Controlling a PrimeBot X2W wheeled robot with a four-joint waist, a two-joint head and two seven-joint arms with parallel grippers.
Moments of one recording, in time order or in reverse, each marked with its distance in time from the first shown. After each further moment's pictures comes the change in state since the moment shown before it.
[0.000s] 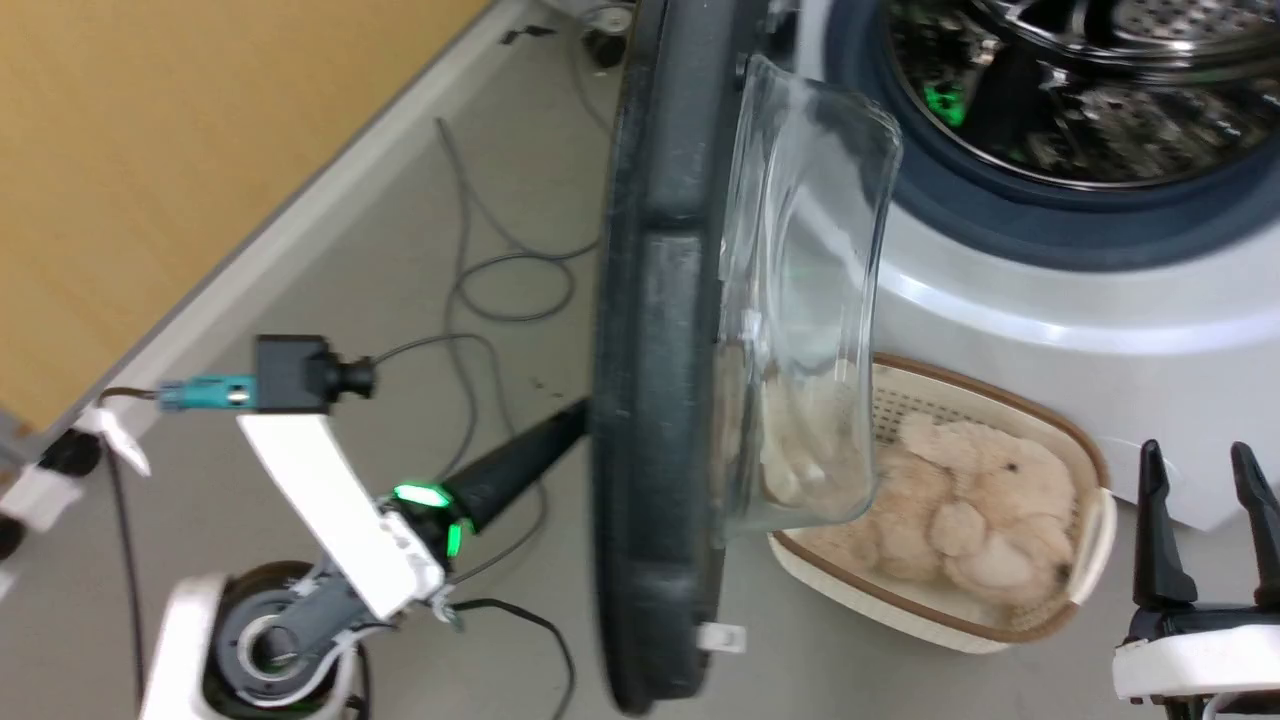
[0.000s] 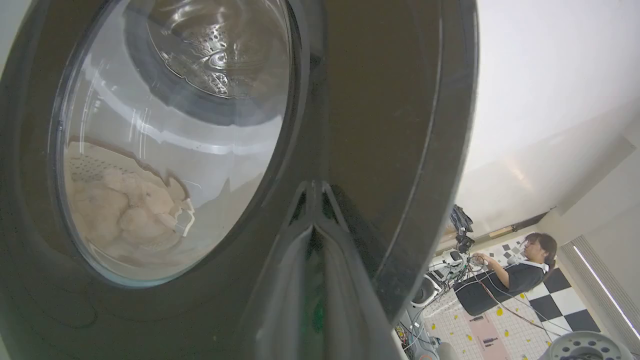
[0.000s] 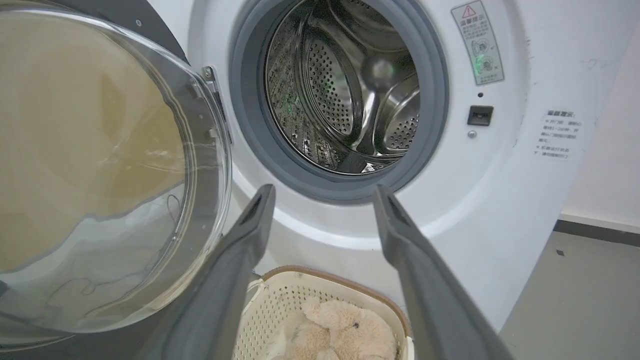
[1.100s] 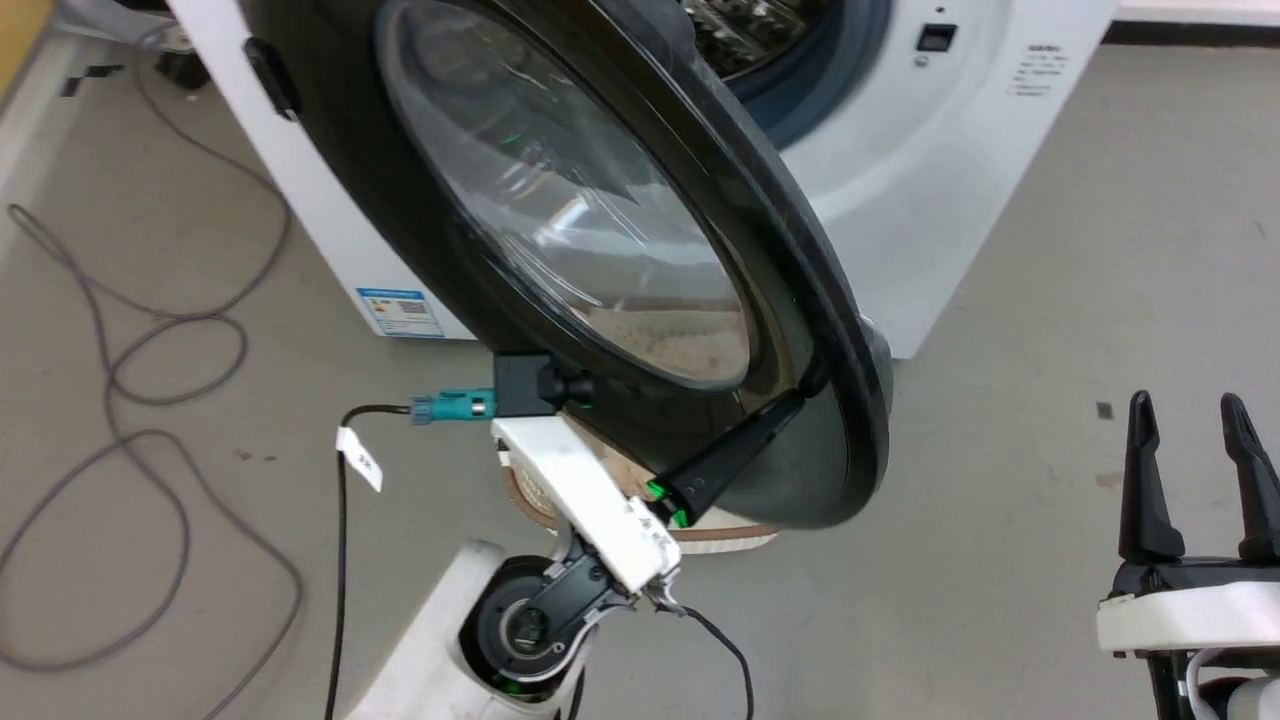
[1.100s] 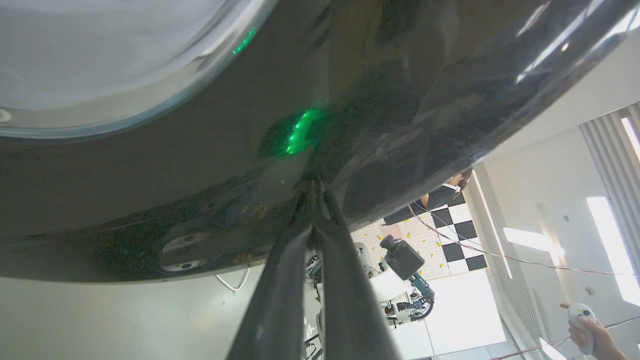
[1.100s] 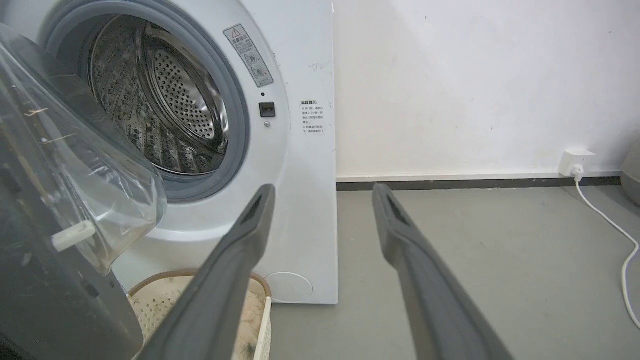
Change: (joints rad) left arm -0.163 -0.044 -0.443 0.291 -0.032 0.000 -0.466; right arm -0.067 0.002 0.037 0.000 0.027 0.000 0.000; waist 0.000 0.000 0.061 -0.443
